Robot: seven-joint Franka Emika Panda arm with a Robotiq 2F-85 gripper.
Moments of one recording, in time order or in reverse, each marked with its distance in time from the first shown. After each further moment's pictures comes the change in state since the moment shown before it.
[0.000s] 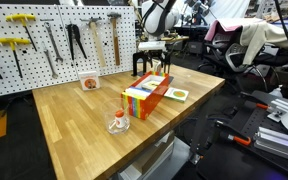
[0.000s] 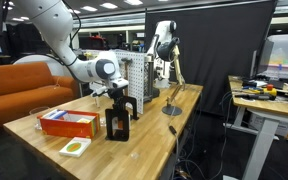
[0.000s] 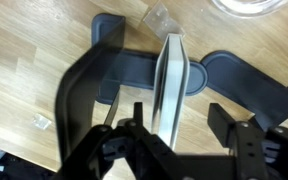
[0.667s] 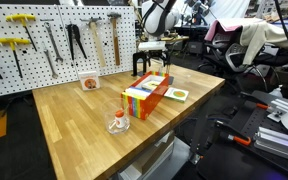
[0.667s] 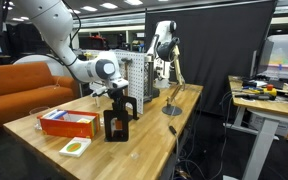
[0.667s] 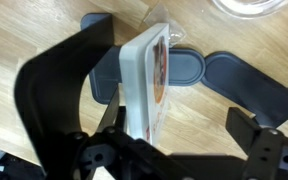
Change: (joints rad) arm 0.000 0.000 0.000 -0.002 0.000 0.000 0.000
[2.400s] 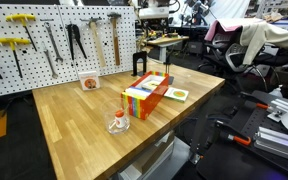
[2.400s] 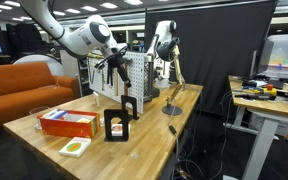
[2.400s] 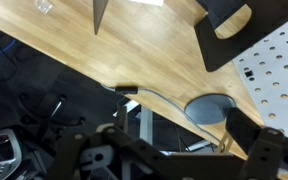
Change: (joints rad) arm 0.079 -0.286 -0.087 -0.042 -0.313 -0.025 0.041
